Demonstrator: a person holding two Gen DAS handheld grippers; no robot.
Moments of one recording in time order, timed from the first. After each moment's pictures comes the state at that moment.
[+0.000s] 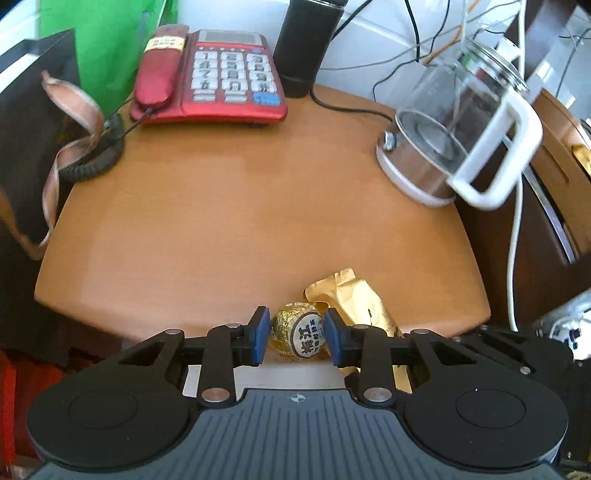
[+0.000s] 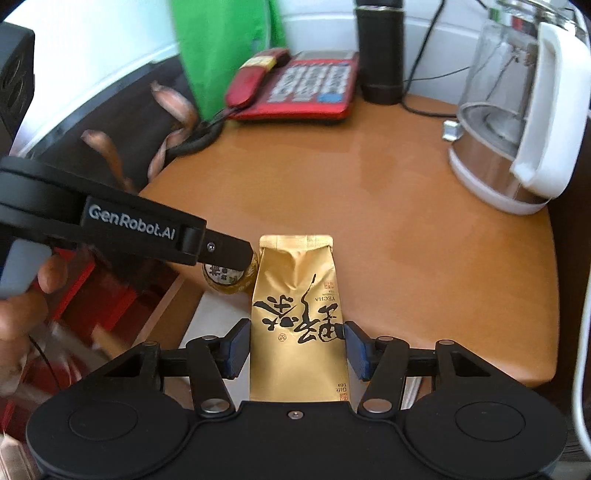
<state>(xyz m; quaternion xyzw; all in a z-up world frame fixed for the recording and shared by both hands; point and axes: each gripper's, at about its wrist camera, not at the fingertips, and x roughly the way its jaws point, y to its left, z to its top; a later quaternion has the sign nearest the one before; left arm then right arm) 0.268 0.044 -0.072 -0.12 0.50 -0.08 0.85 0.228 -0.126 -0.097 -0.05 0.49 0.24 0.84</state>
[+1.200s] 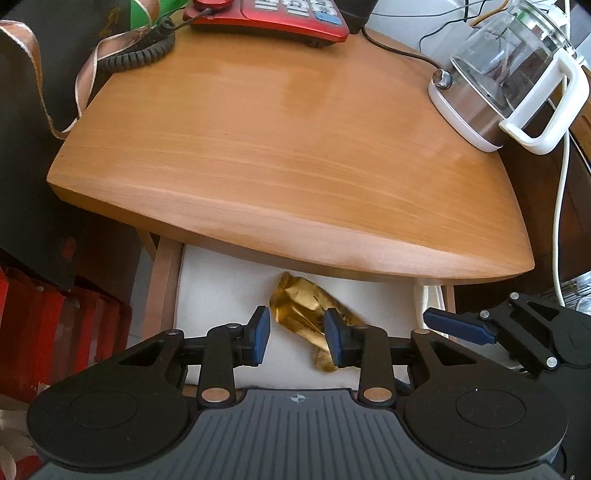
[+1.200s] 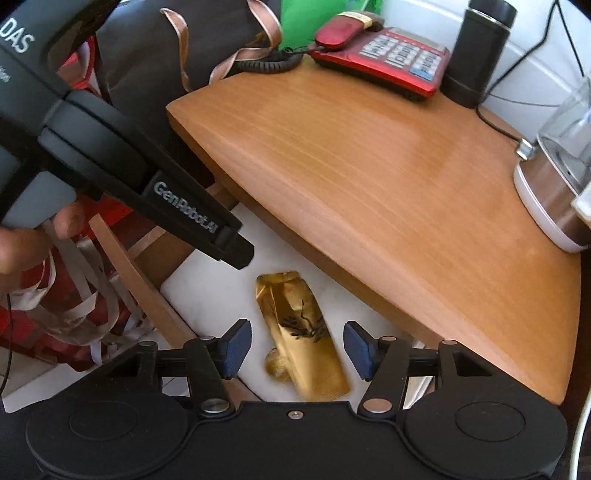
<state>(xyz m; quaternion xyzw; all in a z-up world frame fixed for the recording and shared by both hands) 0.235 0.067 -0.119 -0.14 0.55 -0.05 0.82 0.189 -0.088 -0.127 -0.20 0.49 0.28 0.80</state>
